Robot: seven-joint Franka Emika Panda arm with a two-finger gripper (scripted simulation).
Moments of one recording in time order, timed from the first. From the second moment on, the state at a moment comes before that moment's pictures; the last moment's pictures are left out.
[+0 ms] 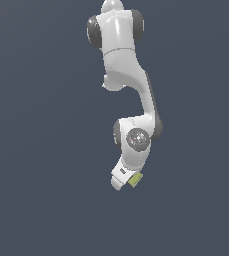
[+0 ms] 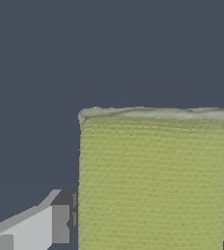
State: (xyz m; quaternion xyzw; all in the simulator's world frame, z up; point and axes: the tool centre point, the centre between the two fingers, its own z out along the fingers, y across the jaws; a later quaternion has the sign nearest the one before) arm 0.094 0.069 0.010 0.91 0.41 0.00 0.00
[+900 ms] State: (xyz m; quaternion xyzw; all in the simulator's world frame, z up) arm 0.070 0.083 0.030 0.91 0.41 0.00 0.00
